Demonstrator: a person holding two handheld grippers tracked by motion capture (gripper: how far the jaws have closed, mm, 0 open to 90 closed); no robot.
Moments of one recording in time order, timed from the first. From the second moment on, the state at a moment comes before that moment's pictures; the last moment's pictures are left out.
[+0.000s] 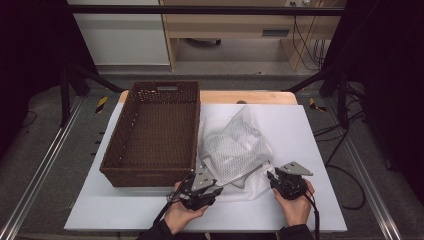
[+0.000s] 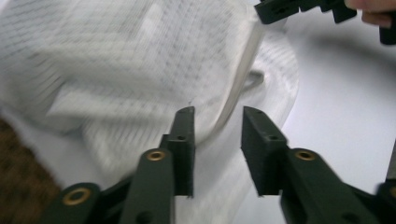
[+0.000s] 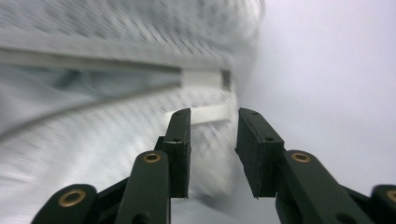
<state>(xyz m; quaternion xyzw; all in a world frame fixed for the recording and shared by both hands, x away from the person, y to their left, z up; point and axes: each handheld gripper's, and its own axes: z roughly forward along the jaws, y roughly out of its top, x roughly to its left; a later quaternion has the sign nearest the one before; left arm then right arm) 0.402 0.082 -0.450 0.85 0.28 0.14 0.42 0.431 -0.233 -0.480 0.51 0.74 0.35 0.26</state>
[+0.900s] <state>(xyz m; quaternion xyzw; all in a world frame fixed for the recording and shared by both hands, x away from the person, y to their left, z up) 0.401 0.090 -0.482 0.85 0.34 0.16 0.37 0.428 -0.261 -0.487 0.52 0.74 0.36 0.24</state>
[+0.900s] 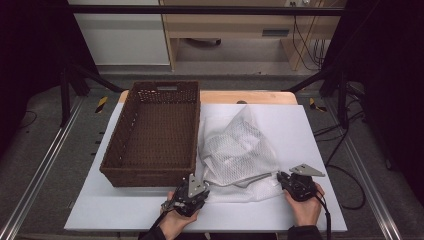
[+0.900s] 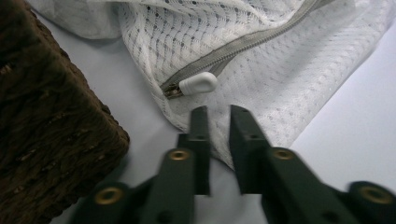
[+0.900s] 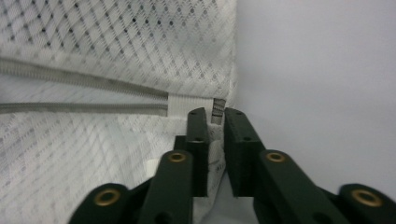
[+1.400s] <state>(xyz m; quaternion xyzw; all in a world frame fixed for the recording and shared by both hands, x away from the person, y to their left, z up) 0.397 0.113 -0.476 0.84 0.35 0.16 0.39 0.402 -0.270 -0.486 0.51 0.74 0.37 0.24</state>
